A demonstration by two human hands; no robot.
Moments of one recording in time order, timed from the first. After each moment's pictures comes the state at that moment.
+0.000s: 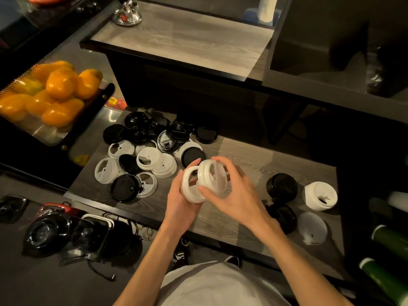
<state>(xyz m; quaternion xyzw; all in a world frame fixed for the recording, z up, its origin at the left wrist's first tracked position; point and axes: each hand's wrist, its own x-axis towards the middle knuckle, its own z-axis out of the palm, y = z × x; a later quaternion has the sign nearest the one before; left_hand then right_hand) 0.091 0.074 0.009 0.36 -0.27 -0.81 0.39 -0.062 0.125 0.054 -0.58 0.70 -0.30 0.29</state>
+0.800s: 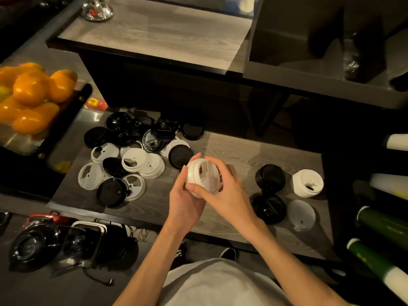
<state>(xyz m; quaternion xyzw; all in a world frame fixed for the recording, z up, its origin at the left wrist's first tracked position) 0.059 0.080 0.025 0.30 -0.23 -0.86 0.34 -0.054 0.136 0.048 -0.48 0.74 -0.36 0.30</state>
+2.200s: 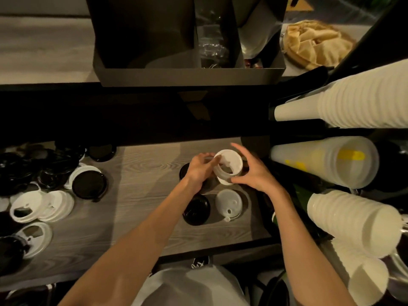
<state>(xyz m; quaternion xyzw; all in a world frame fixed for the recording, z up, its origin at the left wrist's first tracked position) -0.231 0.112 -0.020 0.43 -0.55 -0.71 0.08 -0.366 0.254 -0.007 -0.36 0.82 -0.31 0.31</state>
